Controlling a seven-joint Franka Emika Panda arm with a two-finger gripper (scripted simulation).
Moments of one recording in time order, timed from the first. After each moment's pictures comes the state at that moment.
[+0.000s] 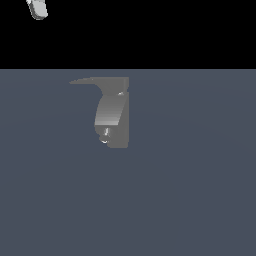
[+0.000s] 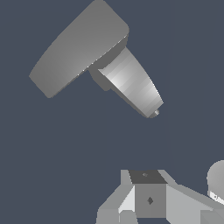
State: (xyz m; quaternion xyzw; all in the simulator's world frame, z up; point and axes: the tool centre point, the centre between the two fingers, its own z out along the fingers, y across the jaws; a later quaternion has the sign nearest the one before) arm -0.118 0.151 0.380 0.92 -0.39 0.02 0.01
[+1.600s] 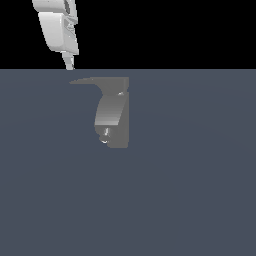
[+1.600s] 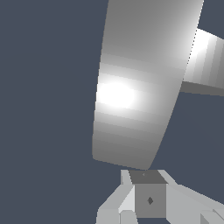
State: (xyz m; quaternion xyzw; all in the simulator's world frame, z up) arm 0.046 0.182 0.291 0.76 -0.65 0.01 0.00
